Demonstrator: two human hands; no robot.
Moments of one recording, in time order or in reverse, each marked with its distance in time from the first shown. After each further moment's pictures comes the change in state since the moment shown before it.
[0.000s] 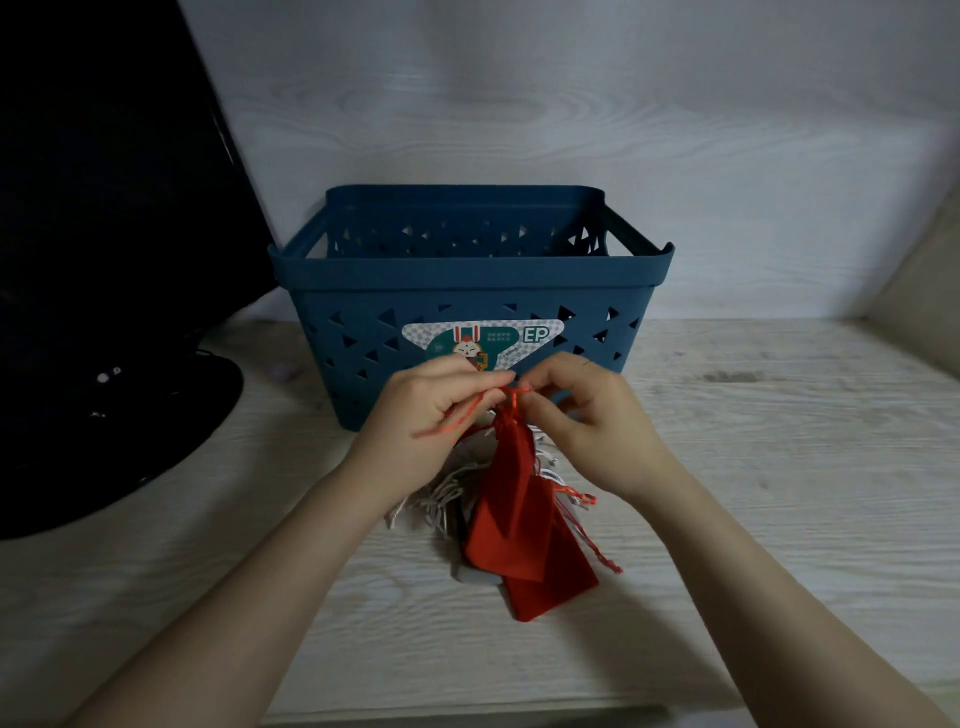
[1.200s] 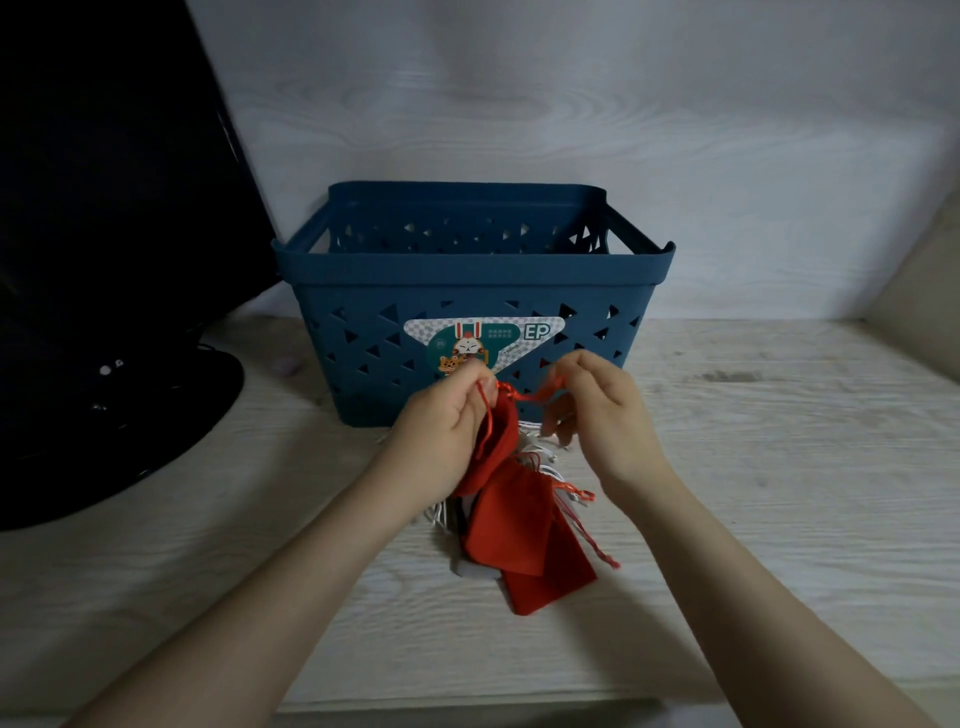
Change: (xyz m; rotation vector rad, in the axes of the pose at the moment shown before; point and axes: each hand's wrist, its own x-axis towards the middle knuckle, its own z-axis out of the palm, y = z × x) left_hand -0.011 0.009 0.014 -0.153 -0.069 -0.413; right_hand -0.002 -0.004 0.006 0.431 0.162 0.366
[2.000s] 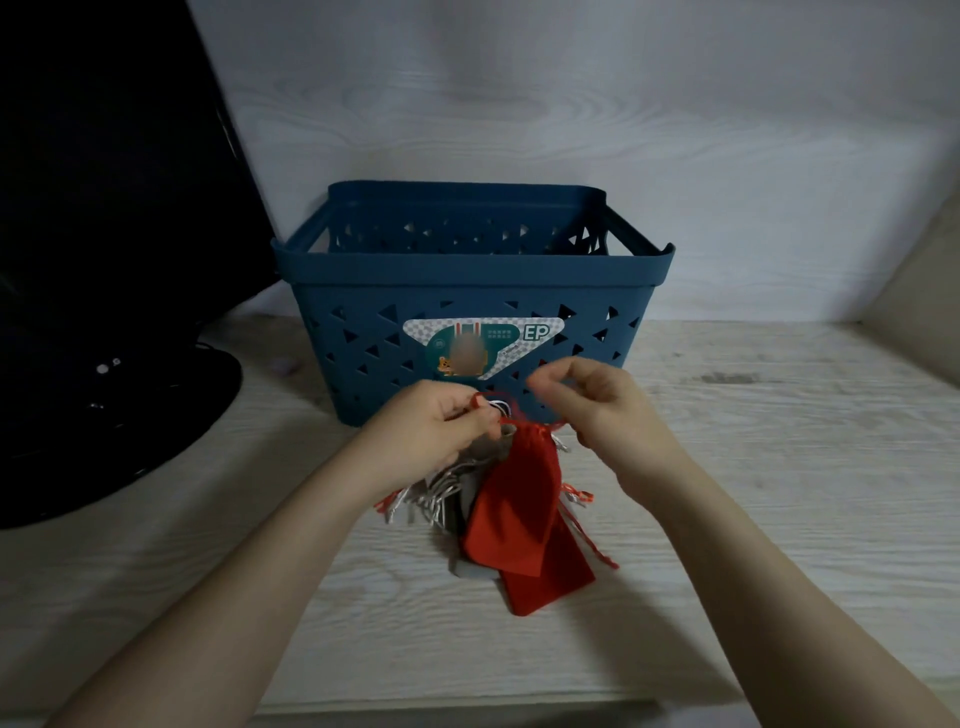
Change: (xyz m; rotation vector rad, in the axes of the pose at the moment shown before) left_hand 0.006 -0.003 -0.015 -0.176 -0.259 -0.197; right_hand 0.003 -0.004 -0.013 -0.076 -0.179 0.029
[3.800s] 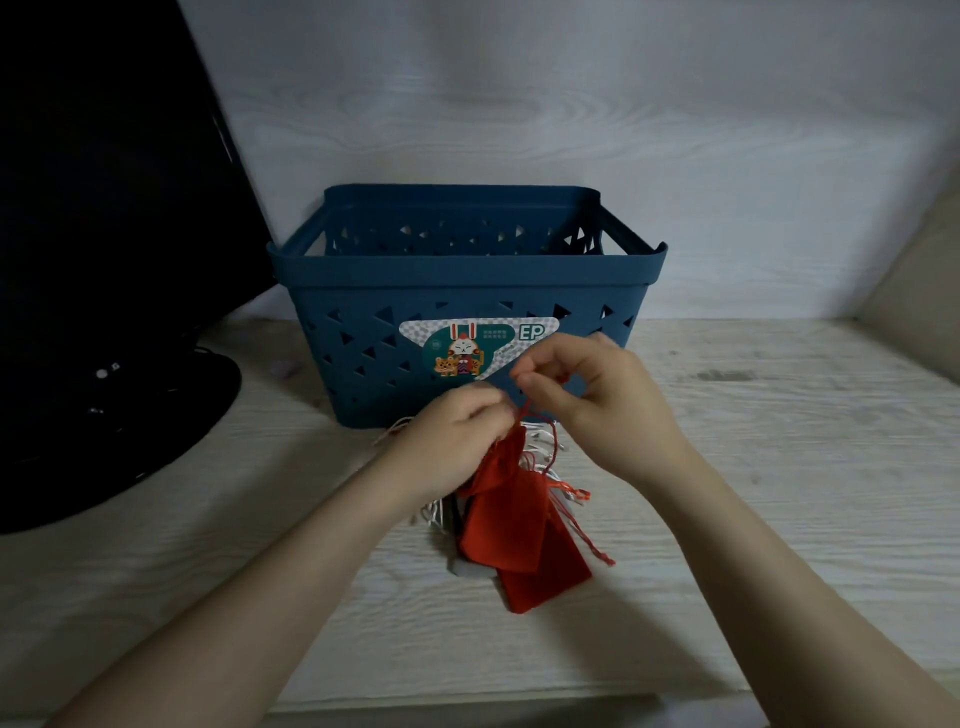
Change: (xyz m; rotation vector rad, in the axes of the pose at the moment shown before) left_hand 0.000 0.019 0.021 -0.005 0.048 0.032; right_hand -0.007 -0.021 0.000 -0.476 0.072 -0.371
